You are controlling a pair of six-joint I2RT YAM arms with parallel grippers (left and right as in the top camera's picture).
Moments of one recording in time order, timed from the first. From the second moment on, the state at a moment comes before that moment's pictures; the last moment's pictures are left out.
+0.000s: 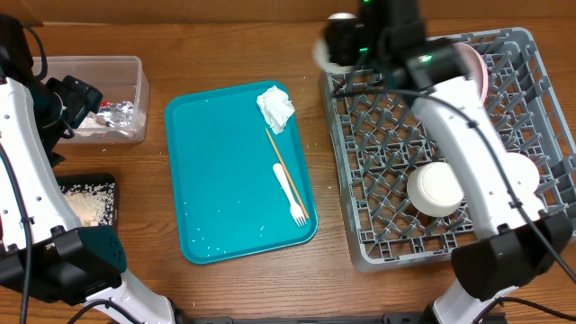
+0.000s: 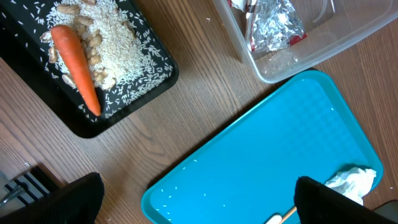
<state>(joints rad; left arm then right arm) 0.39 1.89 2.17 -1.69 -0.01 -0.70 0.33 1.84 1.92 -0.77 -0.03 0.25</state>
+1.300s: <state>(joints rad) 0.39 1.89 2.17 -1.69 -0.01 -0.70 0.00 2.09 1.92 -0.89 0.01 0.25</state>
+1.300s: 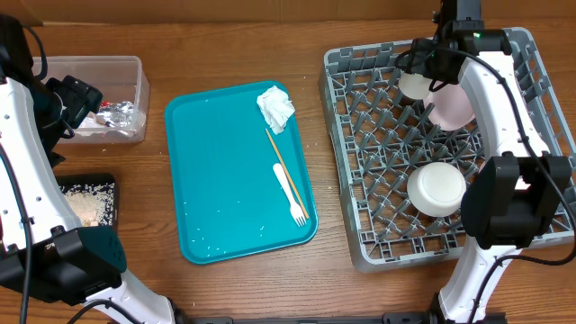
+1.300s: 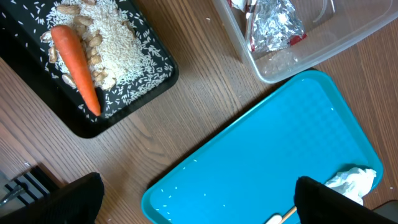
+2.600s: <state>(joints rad) 0.39 1.89 2.17 -1.69 -0.01 -0.70 0.21 1.80 1.93 -1.00 -0.33 0.25</state>
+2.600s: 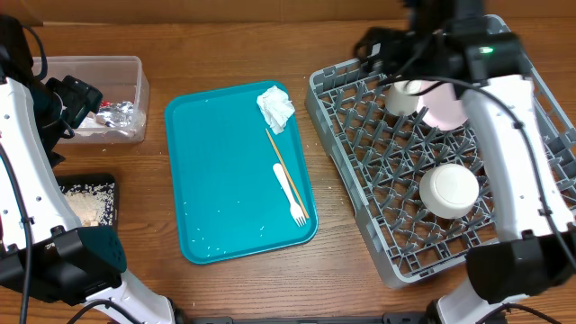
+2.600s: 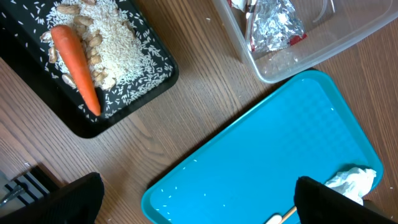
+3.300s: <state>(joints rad) 0.39 1.89 2.17 -1.69 -0.01 -0.70 0.63 2.14 1.92 -0.83 -0.04 0.23</state>
